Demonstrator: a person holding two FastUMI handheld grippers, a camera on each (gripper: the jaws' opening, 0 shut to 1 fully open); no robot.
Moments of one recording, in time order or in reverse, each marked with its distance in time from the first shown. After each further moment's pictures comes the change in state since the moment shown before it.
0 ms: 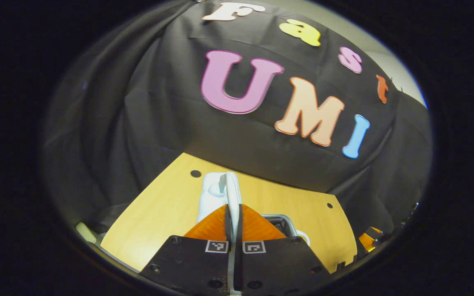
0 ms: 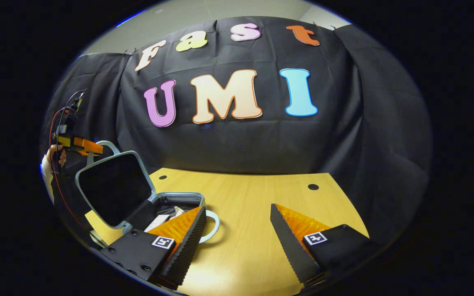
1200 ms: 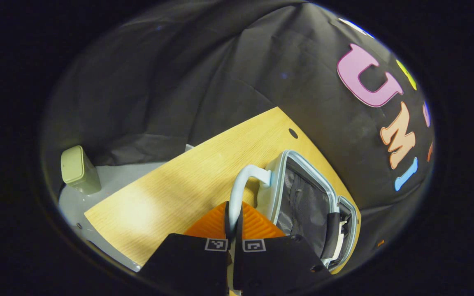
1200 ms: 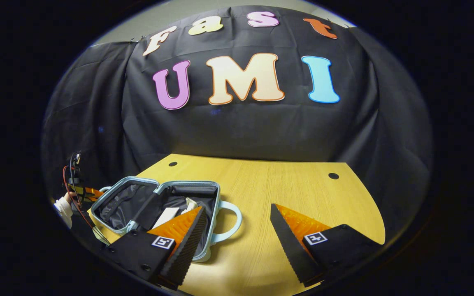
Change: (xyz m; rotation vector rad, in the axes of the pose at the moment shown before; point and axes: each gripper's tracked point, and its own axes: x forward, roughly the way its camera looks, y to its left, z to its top) left arm -0.001 0.304 -0.190 -0.487 0.151 0.278; right arm 0.040 0.085 -0.036 -0.013 0.095 0.042
